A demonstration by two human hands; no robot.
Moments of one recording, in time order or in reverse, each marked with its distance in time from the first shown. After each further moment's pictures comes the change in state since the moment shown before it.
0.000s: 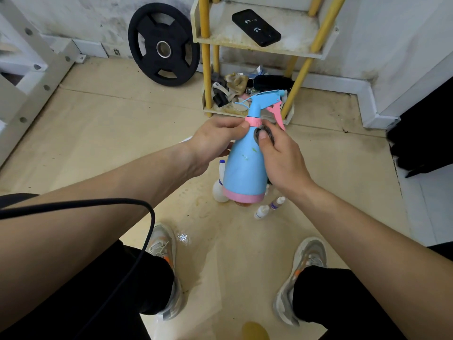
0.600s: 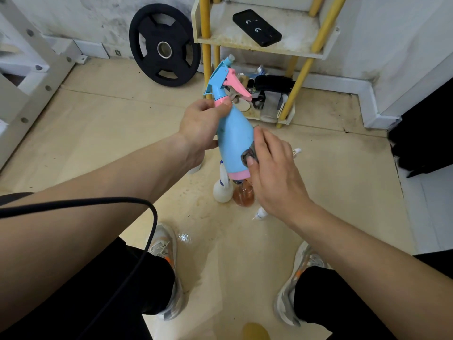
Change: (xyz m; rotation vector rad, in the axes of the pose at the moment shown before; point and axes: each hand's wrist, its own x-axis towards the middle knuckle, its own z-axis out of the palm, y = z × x) left_hand 0.007 0.013 -0.010 -0.176 0.364 -0.021; right_hand -0.030 0.014 0.012 -0.554 0.011 -0.329
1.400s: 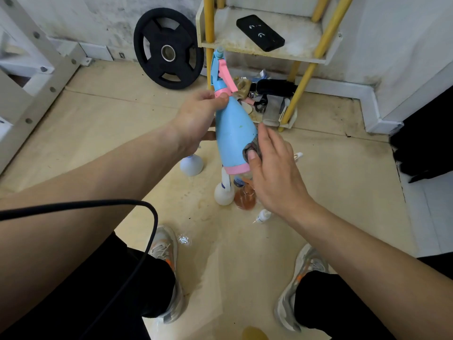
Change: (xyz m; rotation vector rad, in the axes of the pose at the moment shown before) left_hand 0.018 0.013 -0.015 0.023 -0.130 0.082; right_hand 0.012 -0.009 -0.010 0.162 -0.067 0.109
